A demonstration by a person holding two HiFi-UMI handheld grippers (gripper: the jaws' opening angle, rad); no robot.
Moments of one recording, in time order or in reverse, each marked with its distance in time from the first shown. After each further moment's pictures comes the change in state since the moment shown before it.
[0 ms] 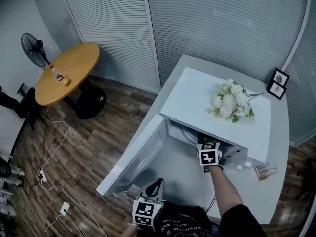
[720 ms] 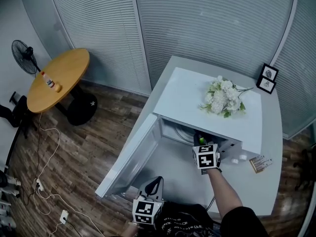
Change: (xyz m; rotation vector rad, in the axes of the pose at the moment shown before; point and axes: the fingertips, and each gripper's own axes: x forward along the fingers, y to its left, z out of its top) left arm 0.004 -0.006 0.005 0.003 -0.035 -0.056; right arm -0.037 0.002 0.005 -0.001 -0.040 -0.027
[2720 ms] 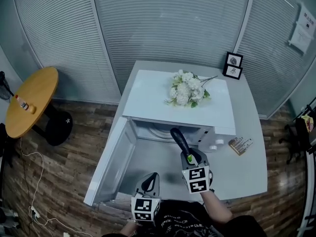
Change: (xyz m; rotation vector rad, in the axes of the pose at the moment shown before) left arm 0.025 -0.046 0.007 0.089 -0.032 -0.165; right arm -0.124 0.012 -0.049 0.059 -0.053 -0.088
